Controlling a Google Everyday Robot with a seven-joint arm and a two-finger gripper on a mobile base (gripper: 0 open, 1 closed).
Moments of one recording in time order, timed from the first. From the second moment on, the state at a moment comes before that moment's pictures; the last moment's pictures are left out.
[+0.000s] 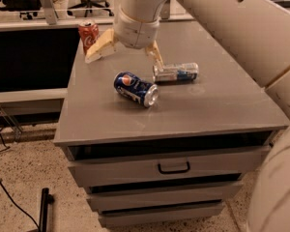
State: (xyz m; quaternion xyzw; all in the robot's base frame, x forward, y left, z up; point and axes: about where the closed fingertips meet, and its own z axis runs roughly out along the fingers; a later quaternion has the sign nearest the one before) arm 0.592 0.042 0.916 -0.98 -0.08 -0.07 0.14
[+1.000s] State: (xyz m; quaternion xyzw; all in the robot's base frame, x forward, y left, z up) arm 0.593 0.020 0.868 -0.97 -0.17 -0.05 0.13
